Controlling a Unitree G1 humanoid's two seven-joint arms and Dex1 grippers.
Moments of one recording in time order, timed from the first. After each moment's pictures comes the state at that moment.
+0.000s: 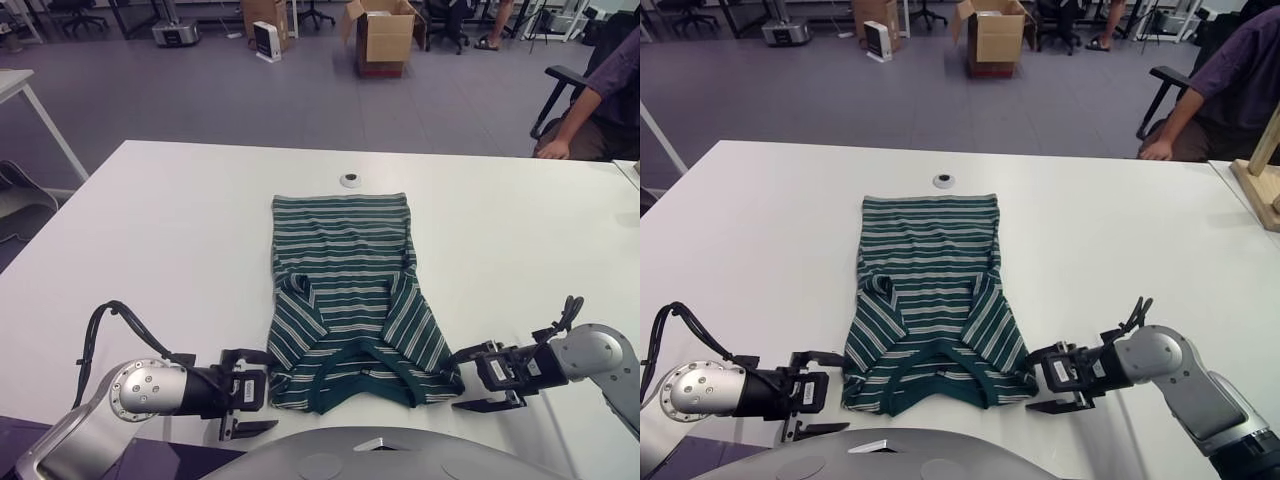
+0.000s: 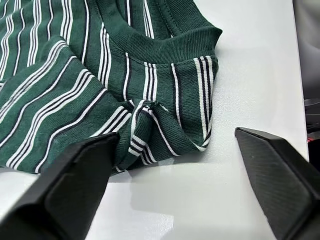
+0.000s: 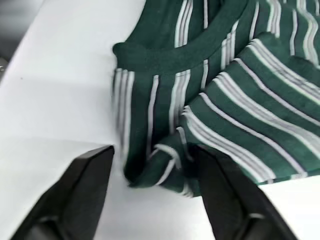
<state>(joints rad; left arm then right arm) 0.44 0.98 -0.21 -0.64 0.01 0.16 -0.98 0.28 -1.00 0.14 -0.24 0.11 -0.13 1.27</state>
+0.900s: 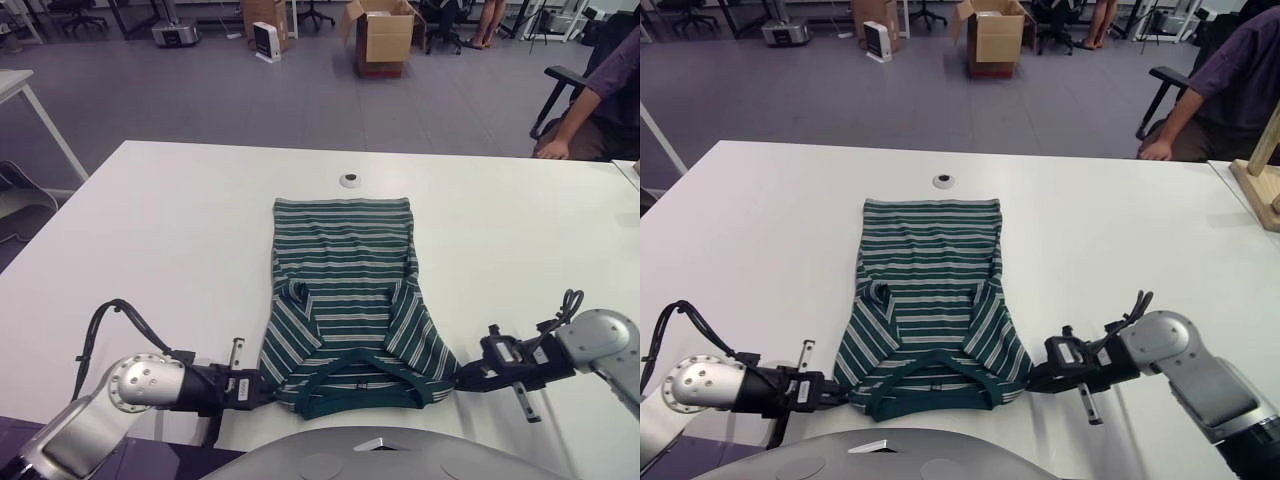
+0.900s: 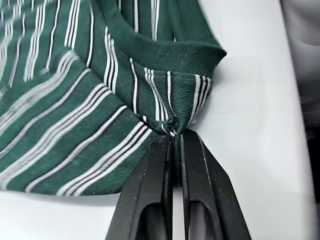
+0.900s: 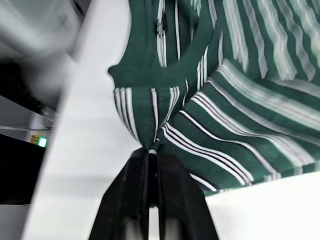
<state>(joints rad) 0.43 1.03 -0.18 -0.58 -0.17 0.10 -1.07 0.24 -1.09 0.08 -0.32 0.38 0.13 1.43</state>
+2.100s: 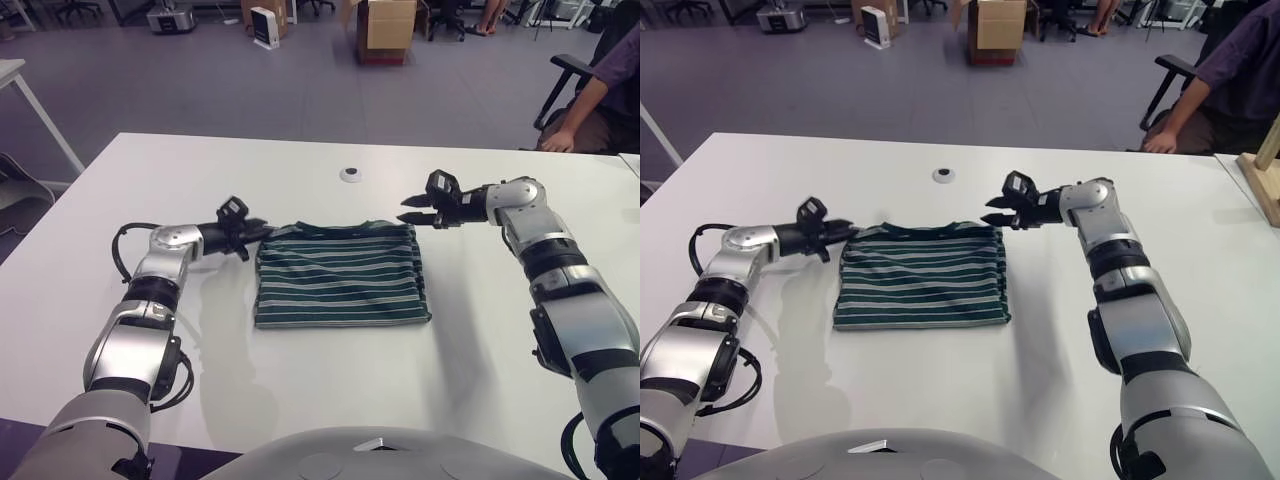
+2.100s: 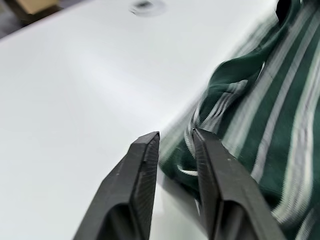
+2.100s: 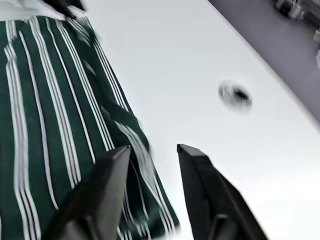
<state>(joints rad) -0.68 0.50 -0.06 0.99 -0.19 -0.08 -0.95 -0.79 -0.50 0.22 0.80 0.06 -0.06 1.15</state>
